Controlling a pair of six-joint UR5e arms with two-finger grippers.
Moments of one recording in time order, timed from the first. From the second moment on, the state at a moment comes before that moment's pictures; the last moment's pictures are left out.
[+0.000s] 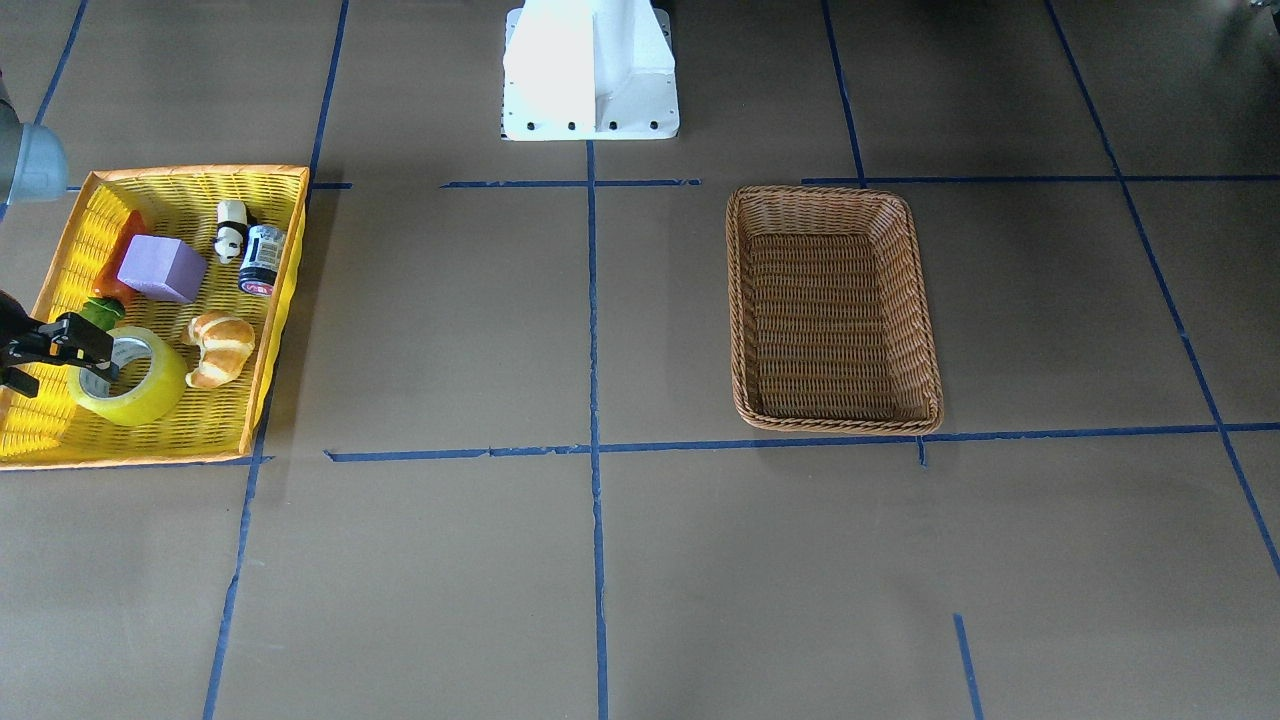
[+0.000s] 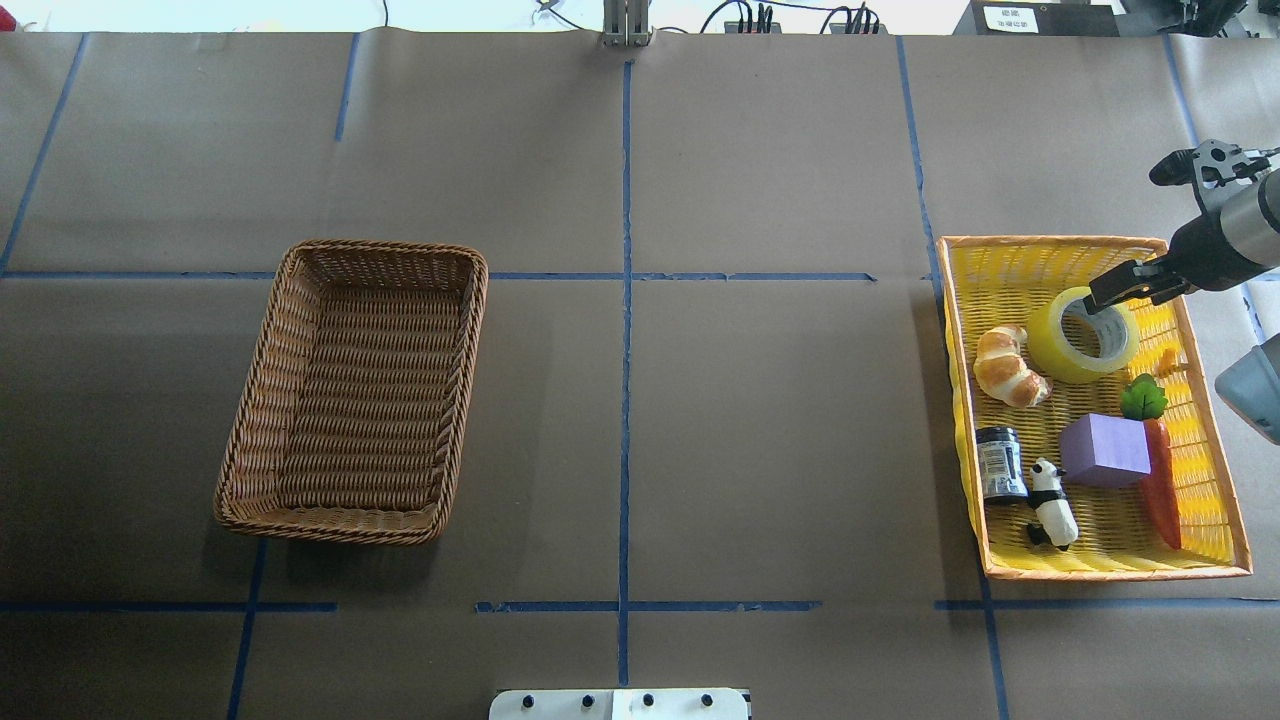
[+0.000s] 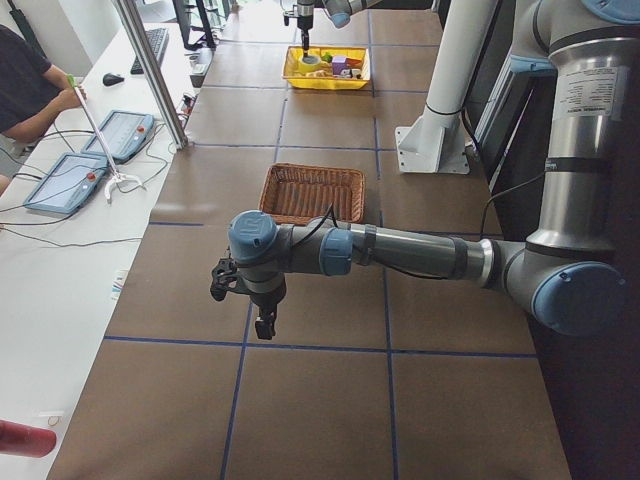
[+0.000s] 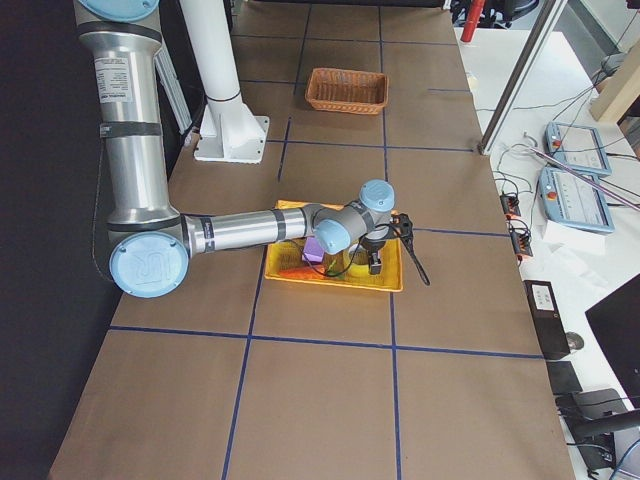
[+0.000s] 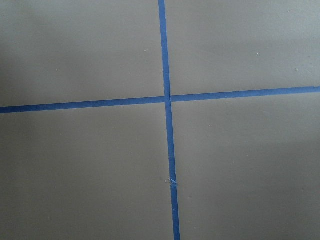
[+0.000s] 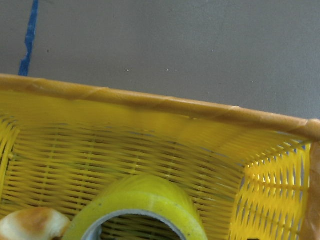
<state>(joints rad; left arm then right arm) -1.56 -1.58 -1.68 -1.47 -2.35 0.04 1.08 -1.50 1.58 -1.13 2.24 0.55</state>
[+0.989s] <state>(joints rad) -1.56 -1.59 -1.68 -1.47 -2.36 0.04 1.05 -1.50 1.55 -1.13 2.23 0.55</state>
